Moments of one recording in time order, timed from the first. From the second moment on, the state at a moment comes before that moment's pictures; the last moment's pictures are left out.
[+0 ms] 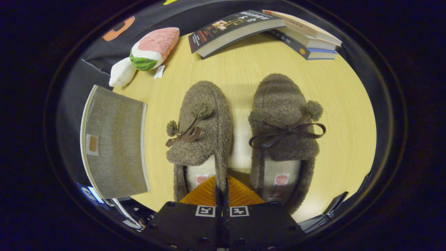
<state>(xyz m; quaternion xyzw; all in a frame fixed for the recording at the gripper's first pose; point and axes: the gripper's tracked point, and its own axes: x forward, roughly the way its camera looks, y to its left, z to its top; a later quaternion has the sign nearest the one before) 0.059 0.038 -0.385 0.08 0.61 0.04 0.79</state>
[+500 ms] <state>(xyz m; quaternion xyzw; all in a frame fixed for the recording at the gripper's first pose) 0.034 0.062 -0.292 0.15 0.58 0.05 0.80</state>
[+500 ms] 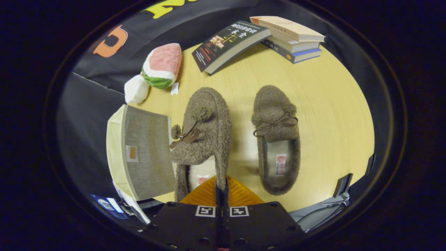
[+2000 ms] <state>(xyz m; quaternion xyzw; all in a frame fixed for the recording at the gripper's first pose) 0.064 0.373 -0.352 0.04 0.63 0.05 0.77</state>
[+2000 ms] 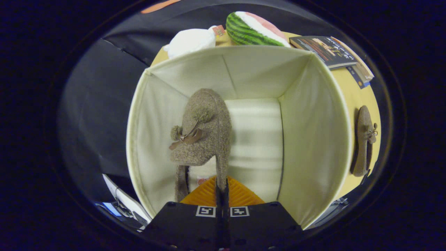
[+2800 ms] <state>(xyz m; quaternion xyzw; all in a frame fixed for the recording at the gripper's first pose) 0.052 0.376 -0.333 0.03 0.64 0.09 0.76</state>
